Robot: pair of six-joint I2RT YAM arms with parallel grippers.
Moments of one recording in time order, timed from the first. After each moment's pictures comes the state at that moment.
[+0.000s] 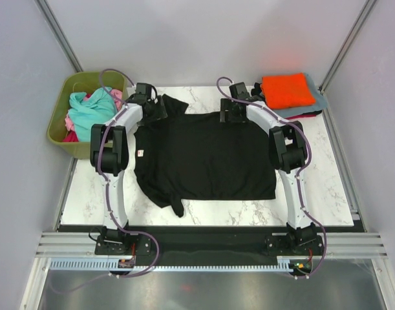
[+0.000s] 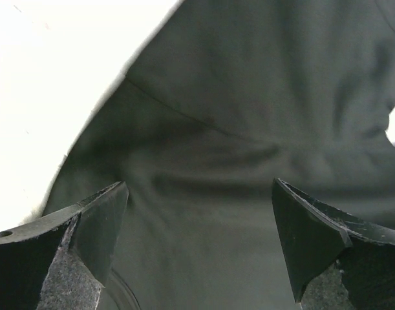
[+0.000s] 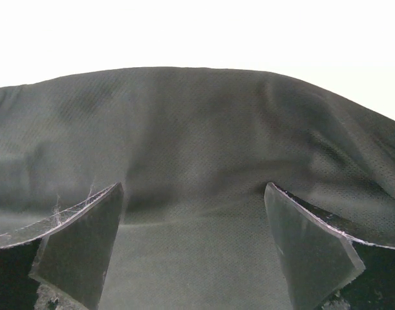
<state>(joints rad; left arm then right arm) -0.12 2.24 1.77 -0.44 -0.06 -0.40 0.33 2.40 2.00 -0.54 0.11 0.32</state>
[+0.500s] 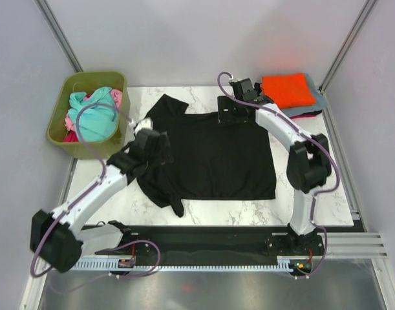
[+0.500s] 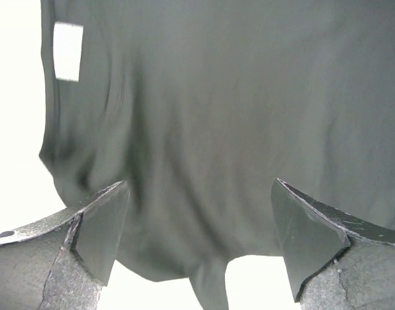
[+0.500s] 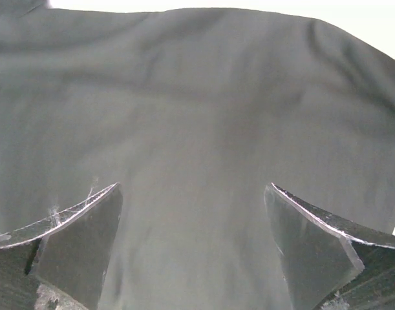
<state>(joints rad) -0.51 1.21 0.95 -0.52 -0.31 -0.59 0.39 2.02 1.75 -0.57 0.02 0.29</state>
